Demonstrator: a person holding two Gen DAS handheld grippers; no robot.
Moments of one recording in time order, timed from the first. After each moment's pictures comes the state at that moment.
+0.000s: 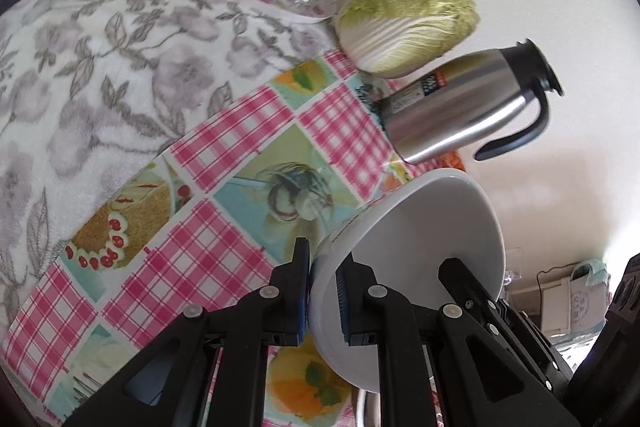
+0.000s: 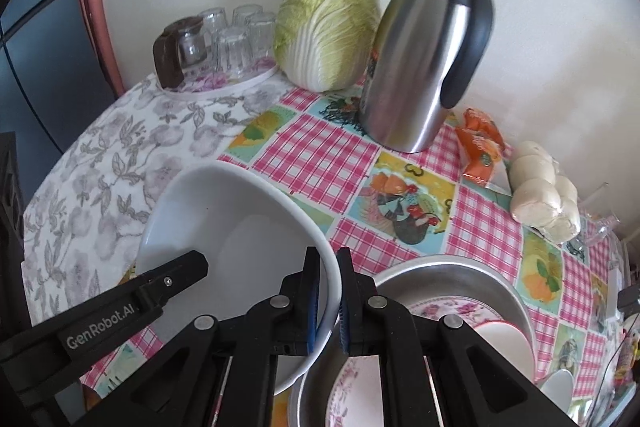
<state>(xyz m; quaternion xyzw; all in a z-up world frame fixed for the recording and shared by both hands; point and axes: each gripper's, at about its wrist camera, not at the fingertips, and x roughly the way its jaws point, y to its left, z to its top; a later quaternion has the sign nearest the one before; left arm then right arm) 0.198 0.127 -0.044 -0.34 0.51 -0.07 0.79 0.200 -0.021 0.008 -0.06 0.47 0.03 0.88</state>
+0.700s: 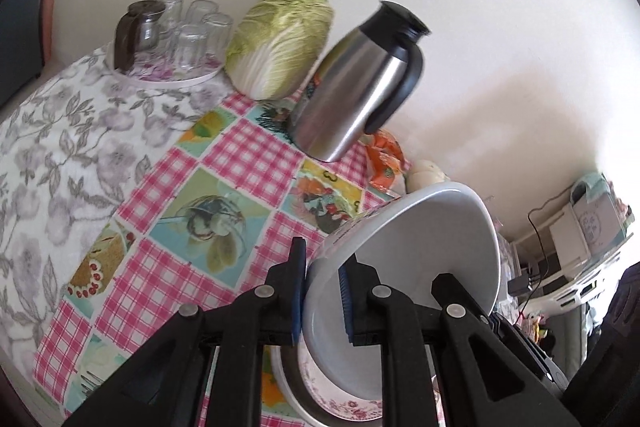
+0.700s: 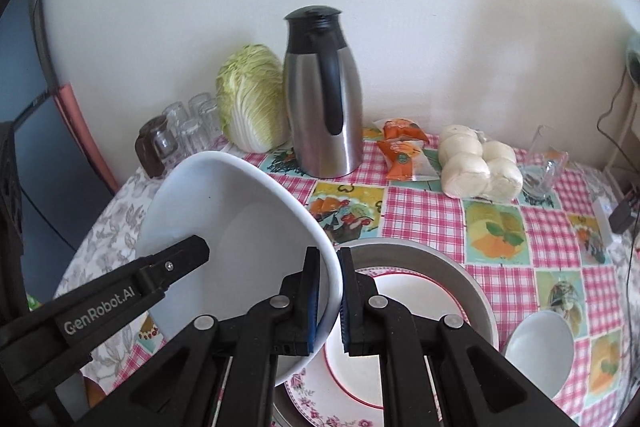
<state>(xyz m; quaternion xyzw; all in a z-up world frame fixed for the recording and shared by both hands) 0.168 0.042 0.044 -0.20 0.45 -0.14 0.86 0.125 -0.110 0.061 0.08 0.39 -0.03 0.92</state>
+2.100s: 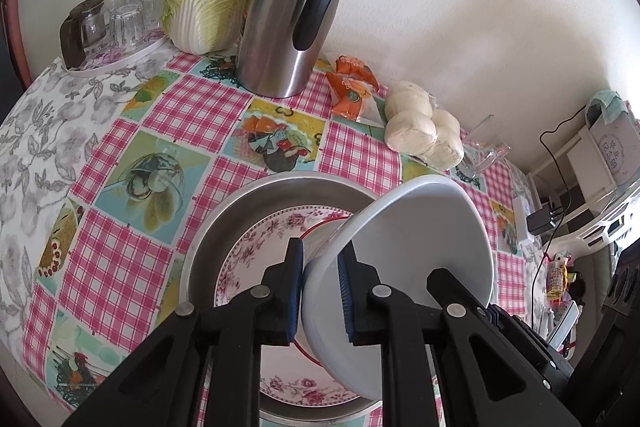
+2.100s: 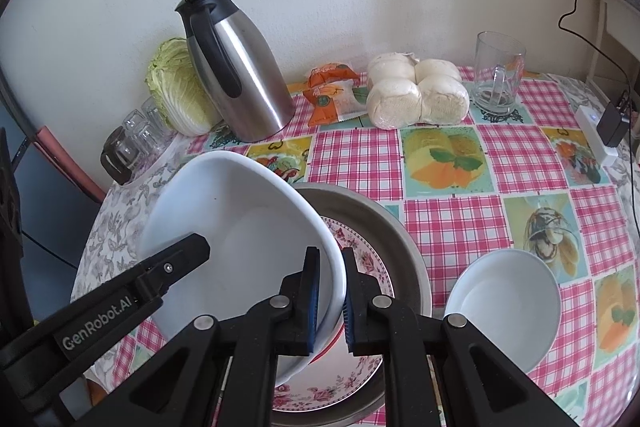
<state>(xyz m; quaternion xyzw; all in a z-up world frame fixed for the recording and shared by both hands) 0.158 -0.054 0.022 -0.10 0.52 -0.15 0.84 0.104 -0.214 0.024 0.18 0.45 -0.05 0.87</state>
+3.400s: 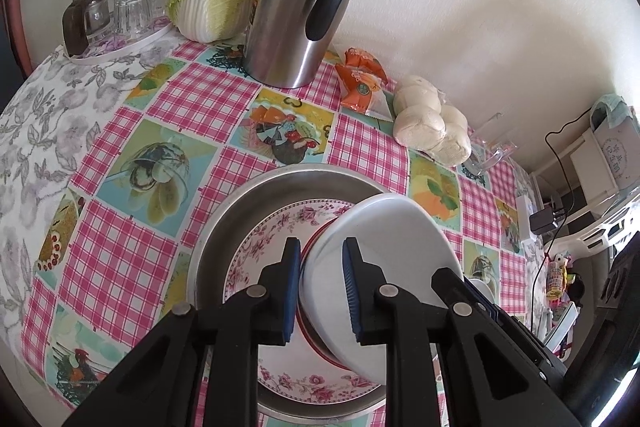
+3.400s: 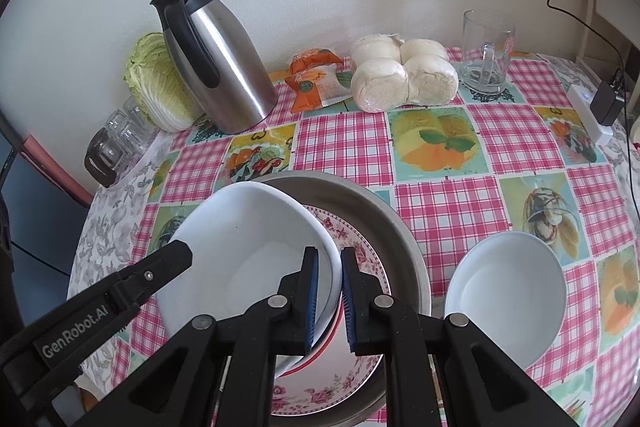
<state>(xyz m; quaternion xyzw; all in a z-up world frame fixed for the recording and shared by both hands) 0.162 -0.044 0.018 -0.11 0.53 -0.15 0.83 0.110 -0.216 0.016 0.19 0.46 -0.08 0.86</state>
